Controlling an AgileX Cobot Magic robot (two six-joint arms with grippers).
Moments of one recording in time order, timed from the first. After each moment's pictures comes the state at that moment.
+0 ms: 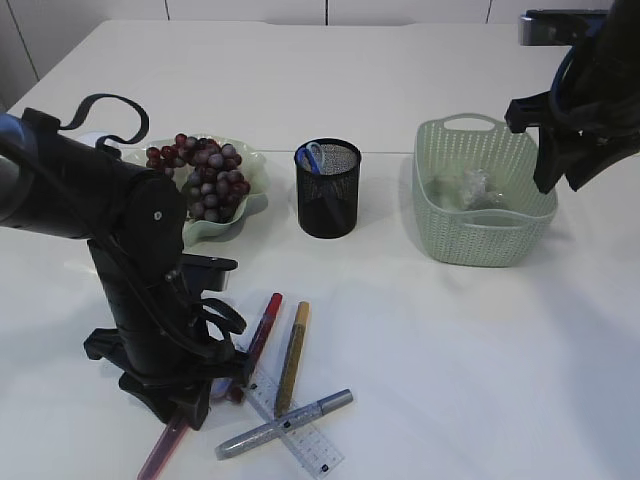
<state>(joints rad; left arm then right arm) -0.58 1.99 -1.10 -0.12 0.83 -0.30 0.13 1.79 -1.57 0.04 1.23 0.01</state>
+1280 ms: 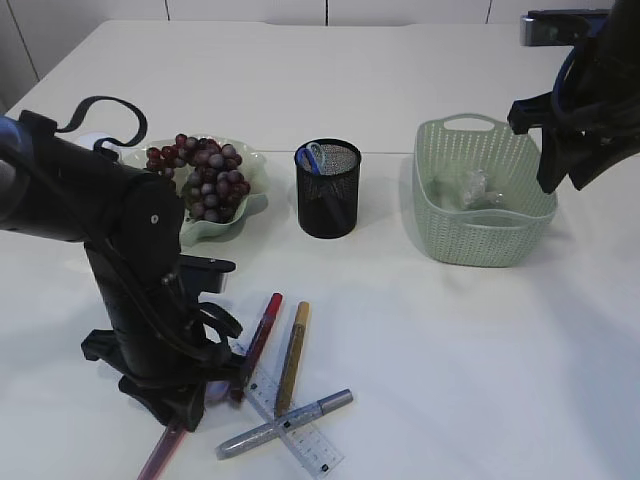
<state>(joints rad) -0.58 1.99 -1.09 -0.11 0.83 -0.30 0.13 1.79 -1.57 0.02 1.23 0.01</state>
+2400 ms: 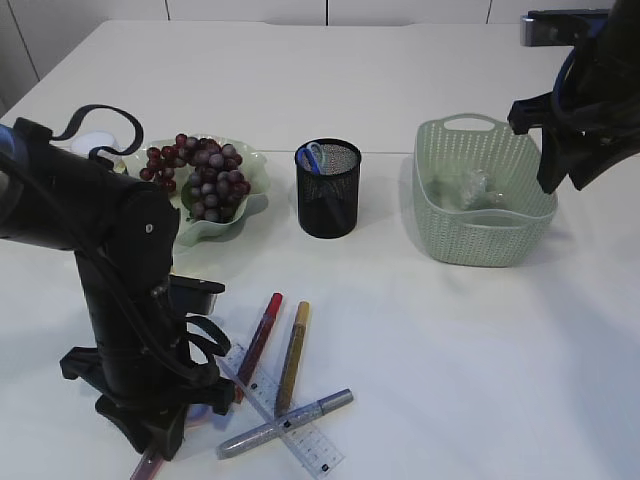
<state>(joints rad) -0.58 1.98 -1.05 -0.11 0.90 -0.30 0.13 1.79 -1.57 0.02 1.23 0.01</state>
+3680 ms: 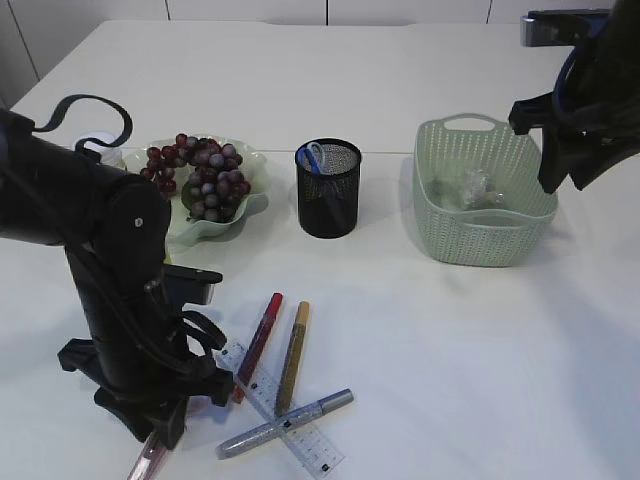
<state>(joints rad) -0.58 1.94 -1.04 -0.11 0.88 -0.30 0.13 1.79 -1.57 0.02 1.23 0.01</state>
